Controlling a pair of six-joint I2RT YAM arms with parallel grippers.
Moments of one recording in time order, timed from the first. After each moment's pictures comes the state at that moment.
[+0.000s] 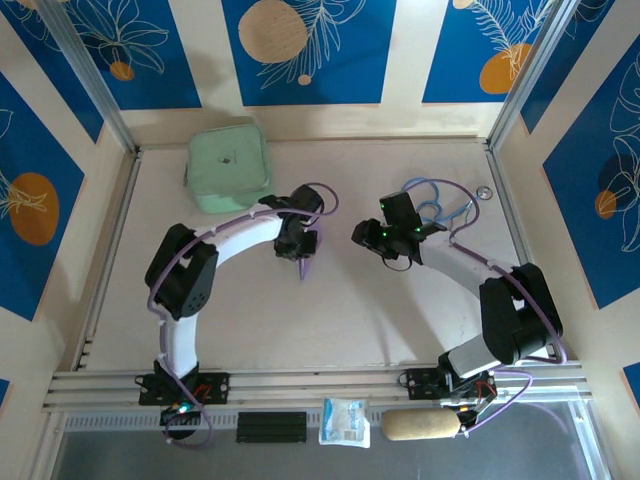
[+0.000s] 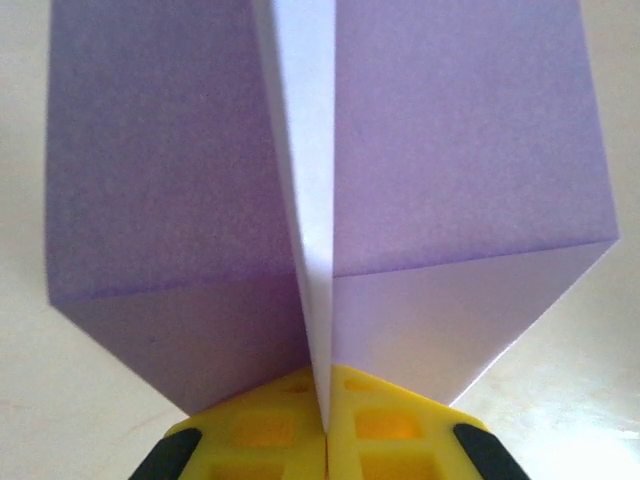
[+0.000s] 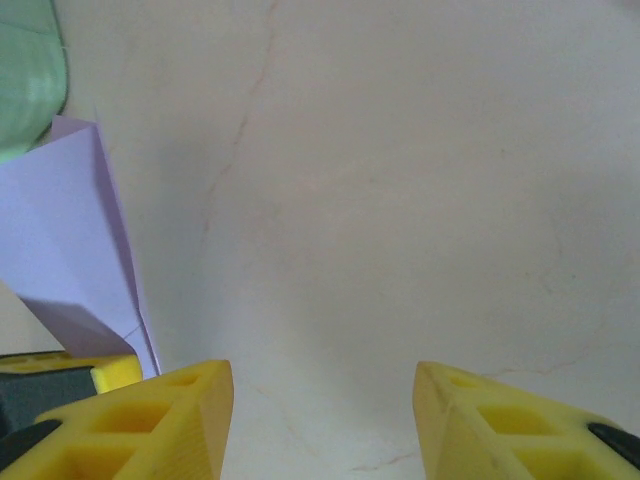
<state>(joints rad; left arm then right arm) -0.68 1.97 1.48 -0.84 0.03 -0.57 0.41 1.48 0.89 -0.33 -0.18 0.79</state>
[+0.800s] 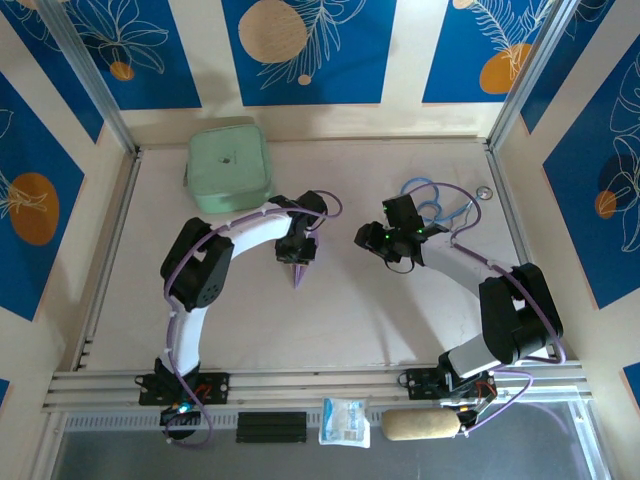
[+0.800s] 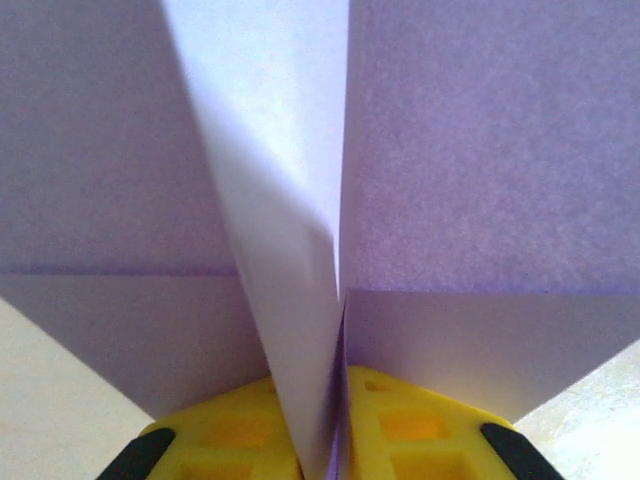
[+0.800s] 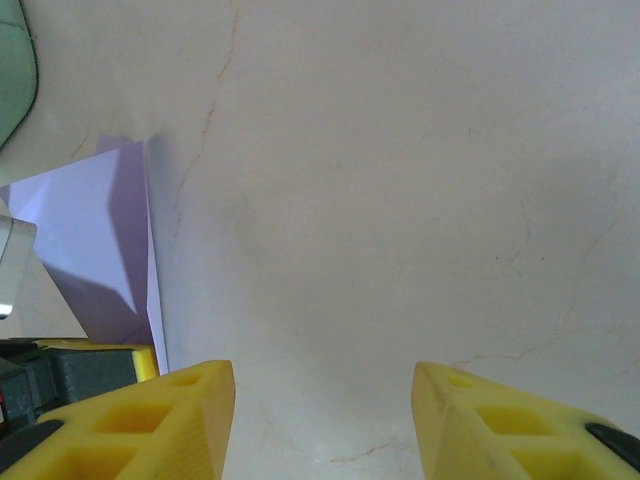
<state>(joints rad) -0.68 2.07 1.53 -0.91 0.01 -0.55 0.39 1.48 0.87 -0.33 -0.20 0.79</state>
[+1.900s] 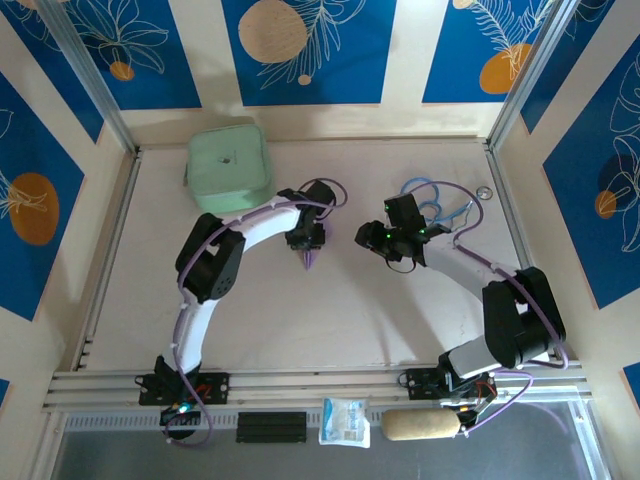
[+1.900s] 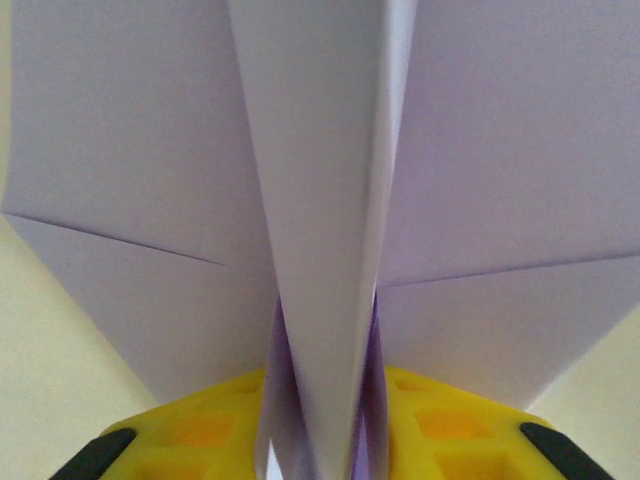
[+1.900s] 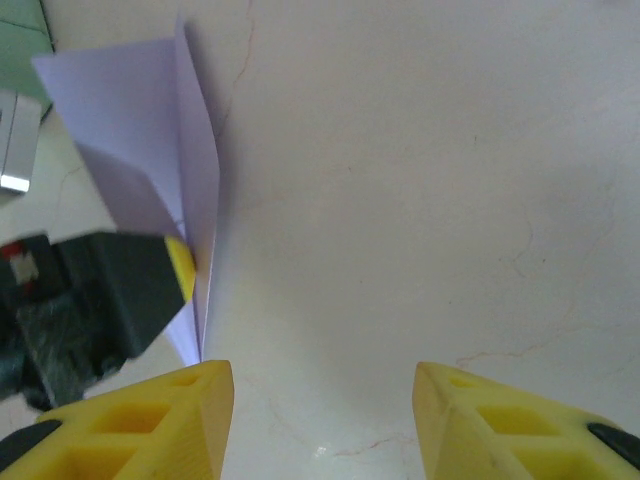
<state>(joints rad) -0.67 2.22 1.73 -0.84 -0.06 -0.65 0.38 1.45 0.87 -0.34 -0.20 0.77</state>
